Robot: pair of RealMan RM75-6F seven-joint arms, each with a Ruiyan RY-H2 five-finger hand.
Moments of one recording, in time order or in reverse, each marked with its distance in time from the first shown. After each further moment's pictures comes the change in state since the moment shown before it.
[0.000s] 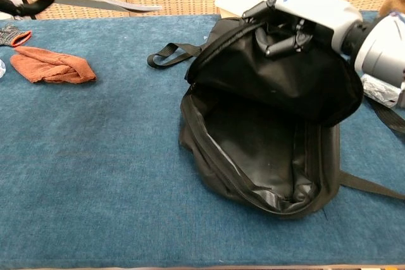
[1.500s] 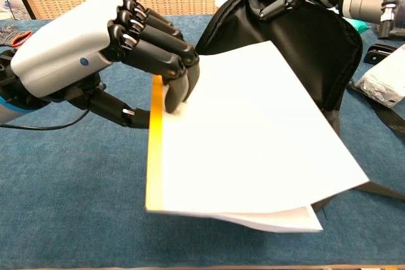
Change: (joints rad) left arm -0.249 -0.362 0.186 0.345 0.391 0.369 -0.056; right arm 0.191 0.118 0.023 0.114 0.047 -0.167 0.164
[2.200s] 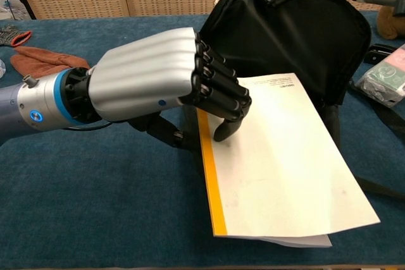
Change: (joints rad) left arm -0.087 -0.149 0.063 0.221 -0.043 -0.082 -0.010; right arm 0.007 0.068 0.013 -0.052 0.040 -0.026 0.058
